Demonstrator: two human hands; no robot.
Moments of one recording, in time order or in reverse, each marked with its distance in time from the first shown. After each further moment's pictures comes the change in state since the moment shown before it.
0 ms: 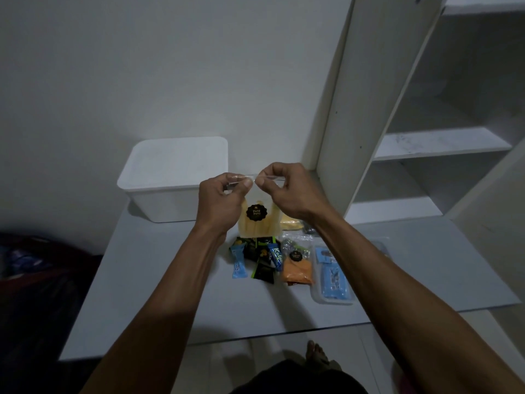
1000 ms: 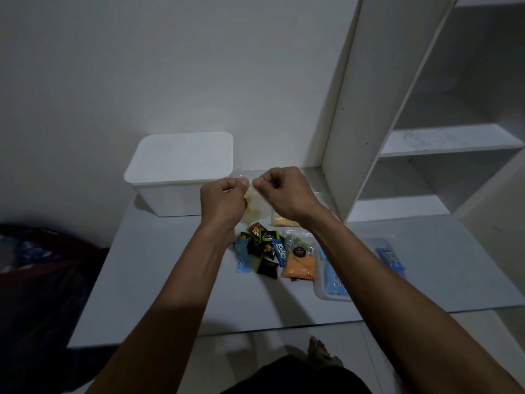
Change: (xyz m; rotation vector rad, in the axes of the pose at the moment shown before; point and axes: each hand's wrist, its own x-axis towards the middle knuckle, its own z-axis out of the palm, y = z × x) left_hand -0.018 0.016 0.006 -0.025 0.161 -0.305; right_hand -0.002 0.001 0.026 0.093 0.021 0.163
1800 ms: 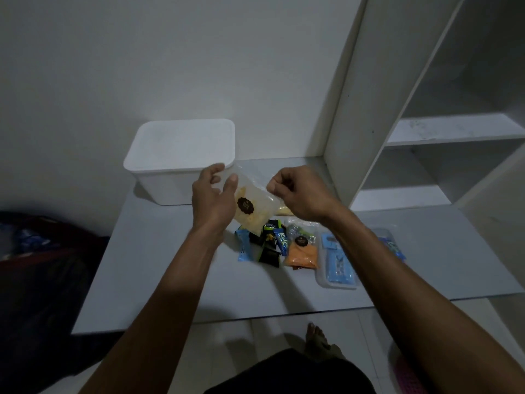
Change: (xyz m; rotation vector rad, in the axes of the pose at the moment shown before) left_hand 0.016 -0.034 -0.026 0.115 0.056 0.131; right_hand -0.018 0.004 -0.015 -0.213 -0.142 -0.024
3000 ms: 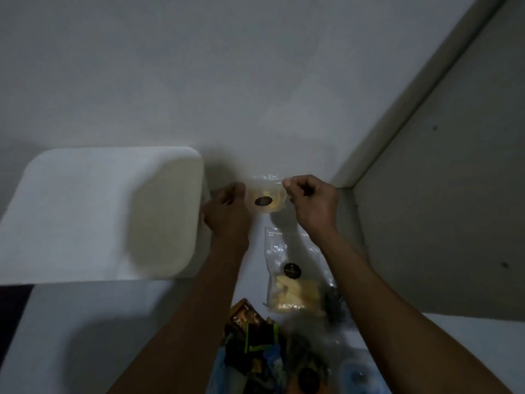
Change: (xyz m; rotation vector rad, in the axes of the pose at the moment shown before) left_hand 0.289 -0.090 0.227 -0.200 0.261 -0.364; right_hand 0.326 0.216 0.029 0.464 0.415 0.332
